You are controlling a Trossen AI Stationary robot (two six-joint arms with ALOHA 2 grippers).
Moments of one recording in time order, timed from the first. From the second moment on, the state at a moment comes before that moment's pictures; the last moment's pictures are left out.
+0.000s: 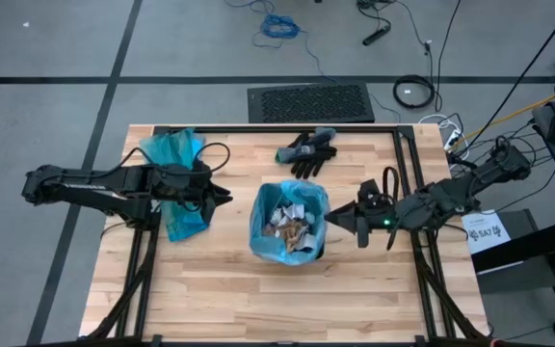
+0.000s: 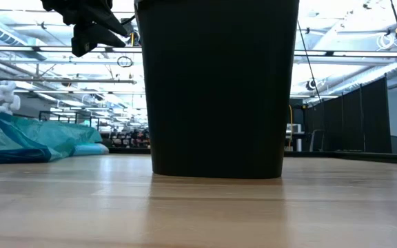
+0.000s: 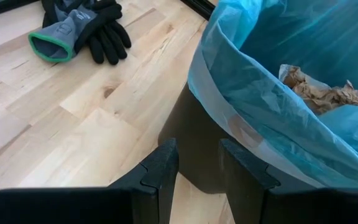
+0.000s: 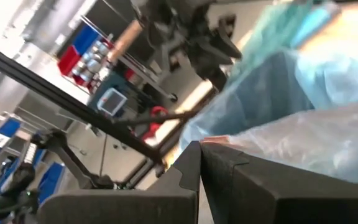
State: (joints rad) left arm 0.01 0.83 0.74 -0.44 -0.09 -0.59; right arm 0.47 1.06 1.02 -0.20 0.53 0.97
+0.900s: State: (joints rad) left arm 0.01 0.88 0.72 -0.43 -0.09 -0.51; right arm 0.32 1.07 1.02 0.21 0.52 0.59
